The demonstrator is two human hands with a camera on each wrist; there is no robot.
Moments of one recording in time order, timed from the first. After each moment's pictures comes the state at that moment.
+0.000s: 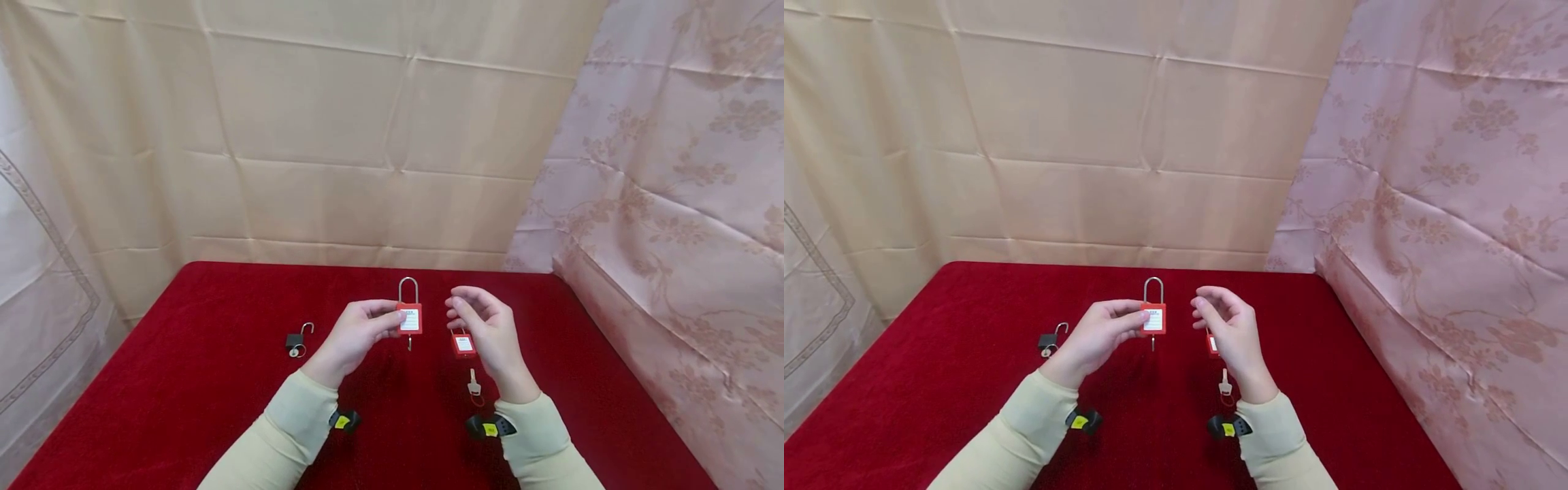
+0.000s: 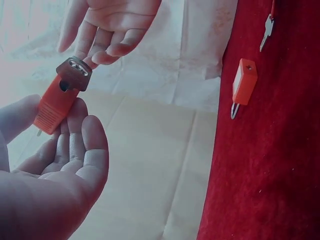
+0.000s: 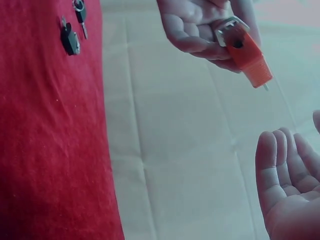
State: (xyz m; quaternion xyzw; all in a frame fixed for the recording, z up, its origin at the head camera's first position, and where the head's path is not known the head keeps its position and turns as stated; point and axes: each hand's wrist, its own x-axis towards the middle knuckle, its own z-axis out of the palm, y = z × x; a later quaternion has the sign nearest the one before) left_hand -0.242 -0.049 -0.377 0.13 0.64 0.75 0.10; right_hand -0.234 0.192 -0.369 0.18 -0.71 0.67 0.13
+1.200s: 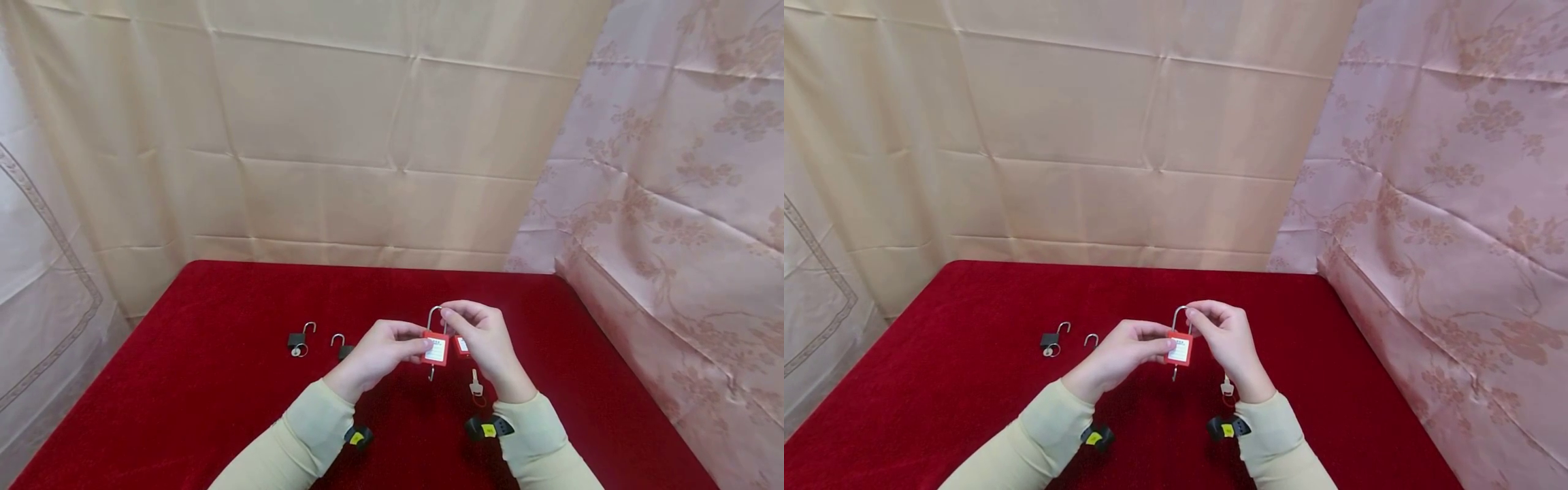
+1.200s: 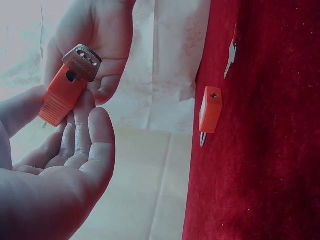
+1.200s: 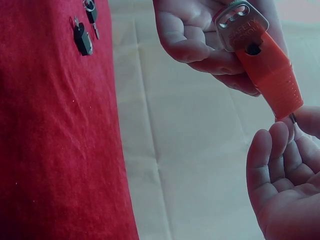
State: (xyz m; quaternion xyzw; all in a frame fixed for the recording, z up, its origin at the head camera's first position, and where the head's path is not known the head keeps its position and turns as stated) left_hand -0.231 -0.021 -0.394 0.17 0.68 0.69 0.15; right_hand -0.238 0.188 -0.378 0.14 -0.76 0.63 0.08
